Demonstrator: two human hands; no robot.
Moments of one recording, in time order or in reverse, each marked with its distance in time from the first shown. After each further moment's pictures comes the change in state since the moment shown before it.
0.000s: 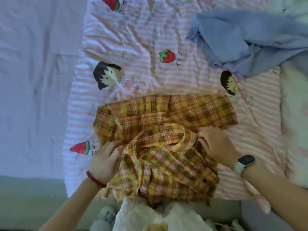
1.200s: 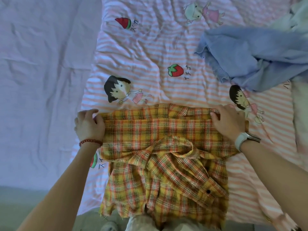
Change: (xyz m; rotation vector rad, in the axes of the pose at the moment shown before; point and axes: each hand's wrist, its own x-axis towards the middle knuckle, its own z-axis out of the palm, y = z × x) left_hand 0.089 -0.090 -0.011 -0.001 0.132 -1.046; right_hand 0.090 0.053 0.000 -0.096 -0.130 0.596
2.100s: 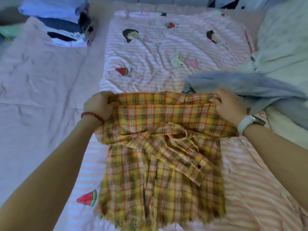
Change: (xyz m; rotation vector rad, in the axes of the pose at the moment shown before) left_hand 0.093 0.140 -0.073 0.133 -0.114 0.535; right_hand 0.072 -0.009 -0.132 0.189 0.264 -0.076
